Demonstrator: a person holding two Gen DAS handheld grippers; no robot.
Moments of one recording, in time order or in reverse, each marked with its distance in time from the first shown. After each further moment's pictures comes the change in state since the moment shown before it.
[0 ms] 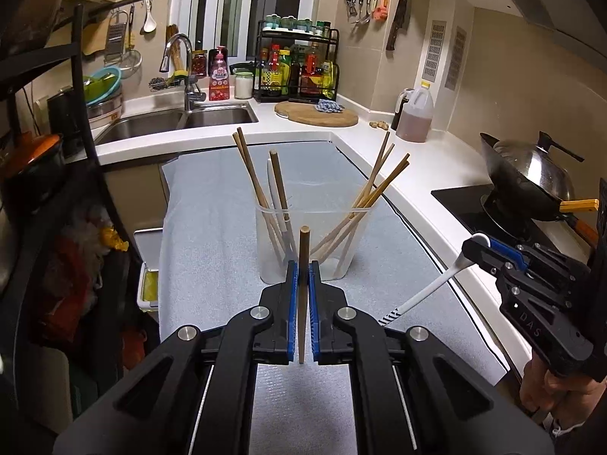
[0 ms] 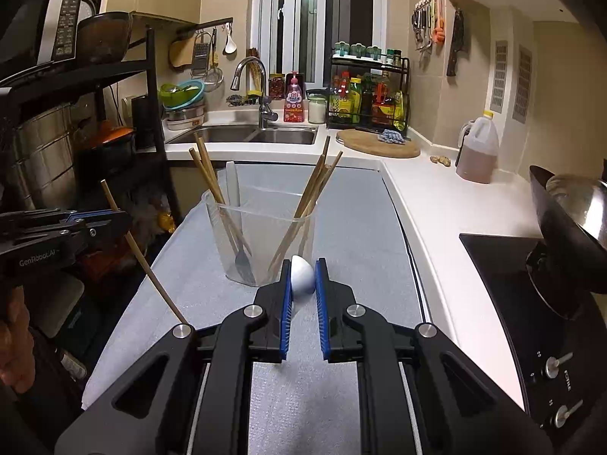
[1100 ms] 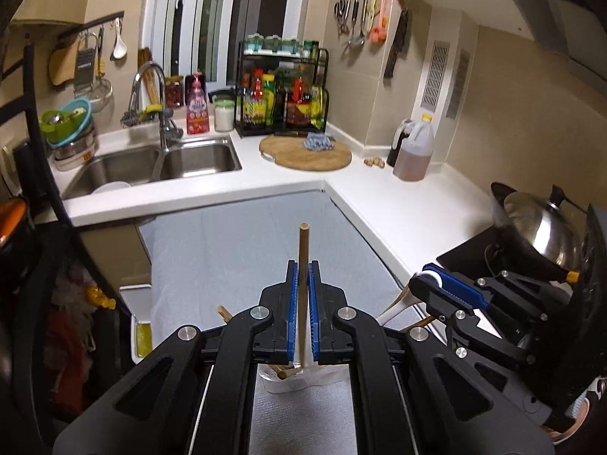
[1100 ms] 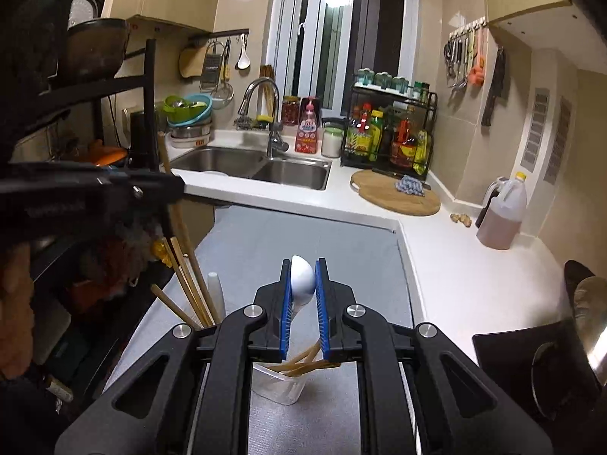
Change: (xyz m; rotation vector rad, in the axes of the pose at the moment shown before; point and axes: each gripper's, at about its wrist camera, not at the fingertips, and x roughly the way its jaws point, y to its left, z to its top) left arm 0.072 0.014 0.143 0.033 -0.027 -0.059; right arm 0.091 0.005 0.117 -0.090 -0.040 0.030
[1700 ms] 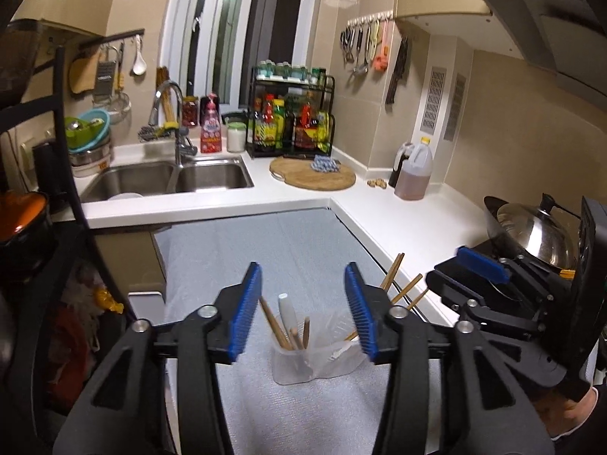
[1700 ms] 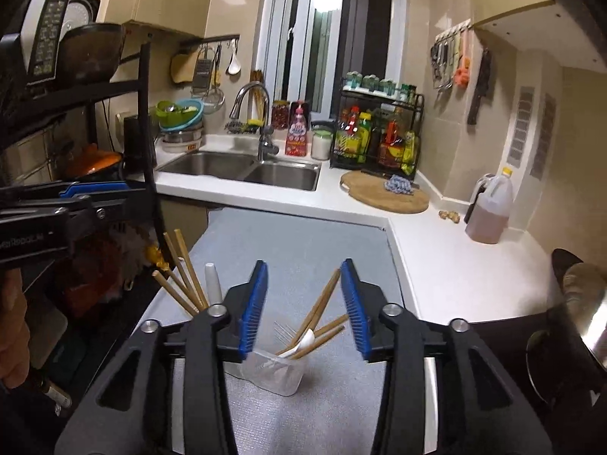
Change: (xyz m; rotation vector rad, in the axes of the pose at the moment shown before) left arm -0.070 0.008 -0.038 -0.018 -0.140 0.021; right arm -0.055 0.006 -0.012 0.046 -0.073 -0.074
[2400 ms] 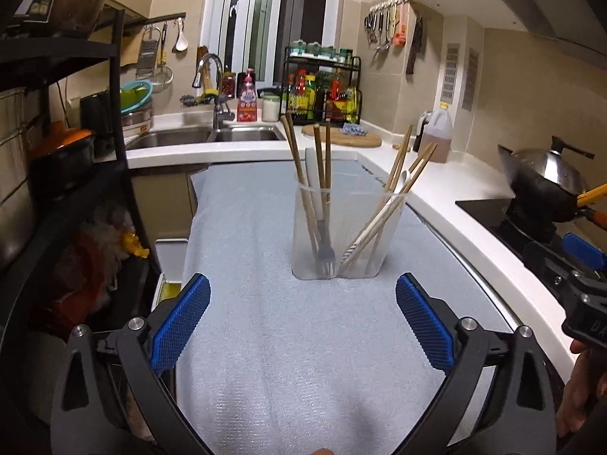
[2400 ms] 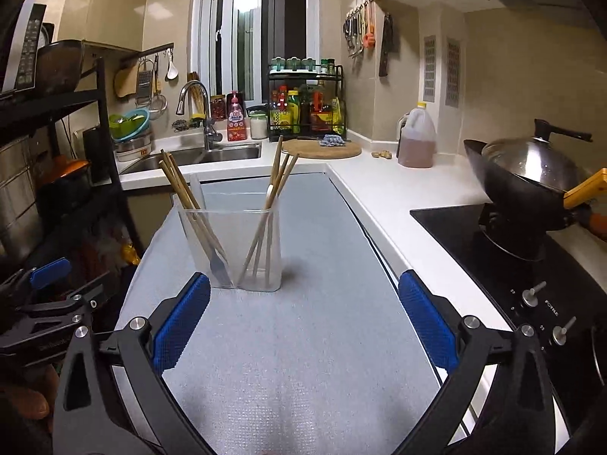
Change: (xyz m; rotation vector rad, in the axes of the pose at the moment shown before) left arm -0.038 -0.007 -0.163 -0.030 0.000 0.126; right arm -0.092 0.020 -0.137 0.198 0.037 -0.200
